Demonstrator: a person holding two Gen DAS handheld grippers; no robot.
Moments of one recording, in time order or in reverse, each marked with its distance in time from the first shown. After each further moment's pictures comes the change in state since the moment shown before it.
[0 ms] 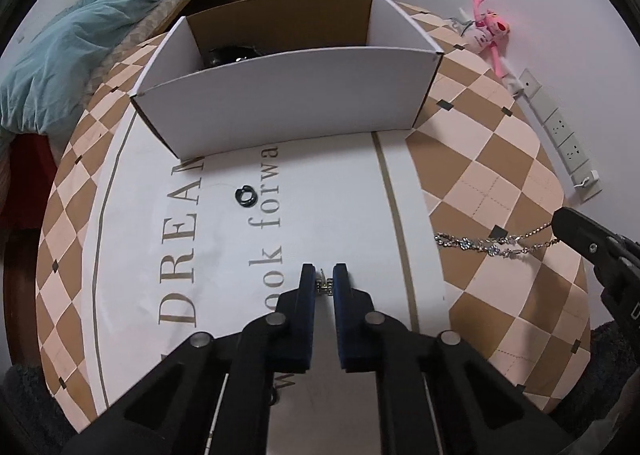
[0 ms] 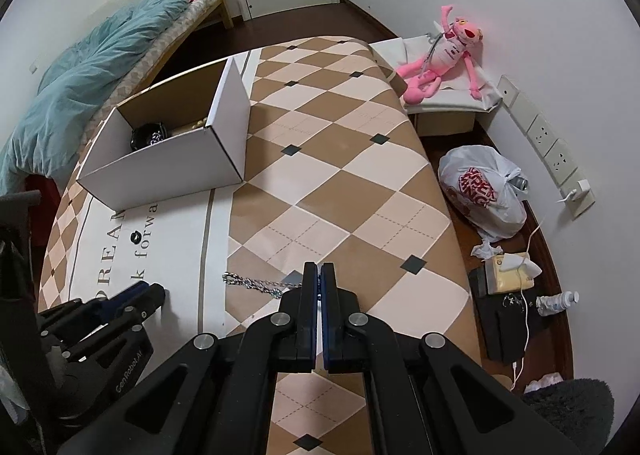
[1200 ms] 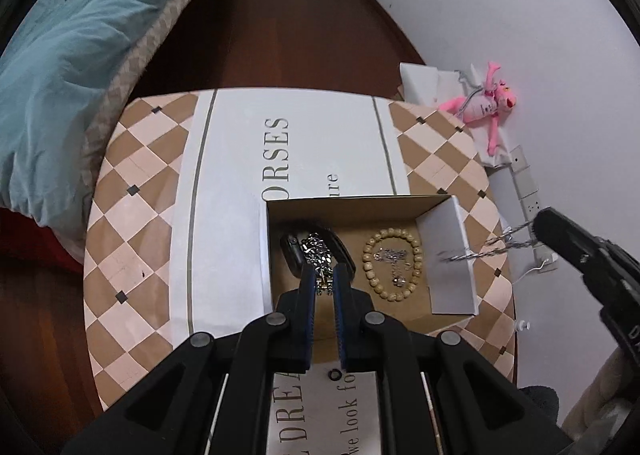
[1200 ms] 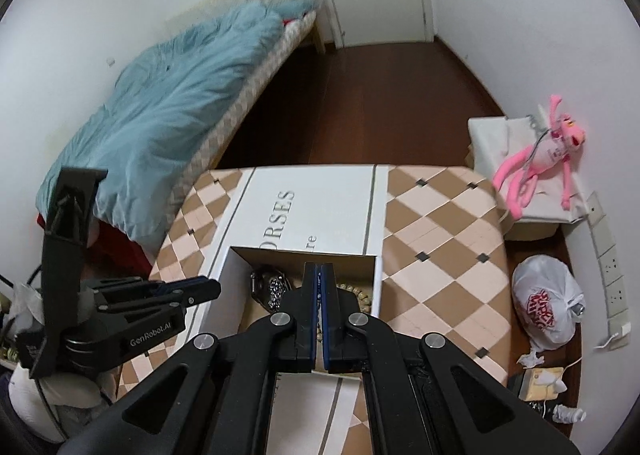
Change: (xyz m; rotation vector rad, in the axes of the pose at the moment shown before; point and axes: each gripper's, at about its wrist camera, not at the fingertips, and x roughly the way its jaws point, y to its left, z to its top) left arm -0.032 0.114 0.167 -0.110 0.059 -0.177; right arm -0.014 0.108 0.193 -0.192 -0.029 0.270
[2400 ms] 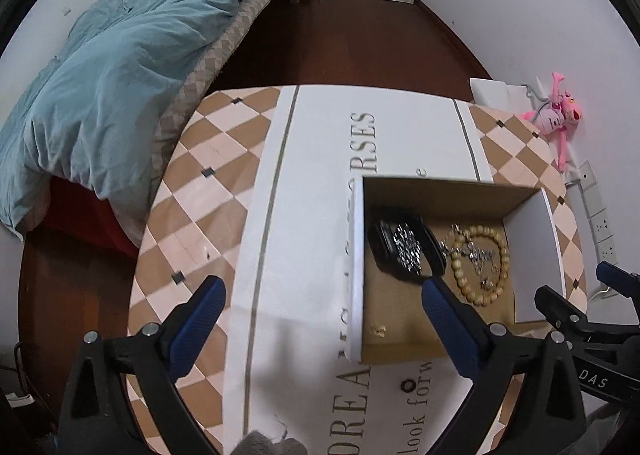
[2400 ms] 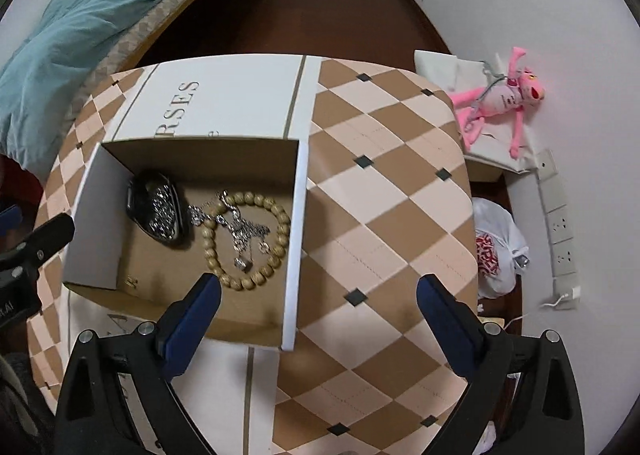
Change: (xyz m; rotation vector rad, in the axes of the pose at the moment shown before) left arm 0.012 0.020 -0.038 -0.052 -0.110 0.271; right arm 0.077 -0.024 -0.054 -0.023 0.229 -0.338
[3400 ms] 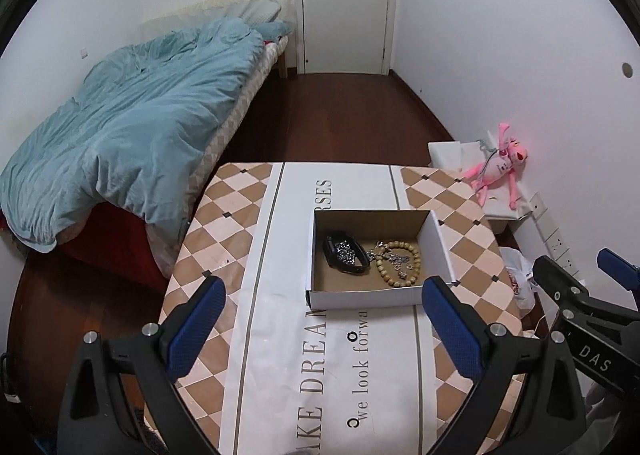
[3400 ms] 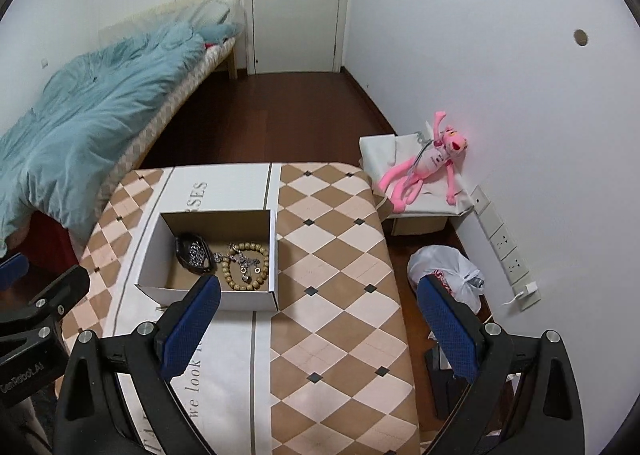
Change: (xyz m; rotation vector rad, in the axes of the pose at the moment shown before) left arm -0.156 -0.020 -0.065 0.020 -0.293 -0.049; right arm -0.183 -0.023 -0.089 0.133 -0.381 -0.057
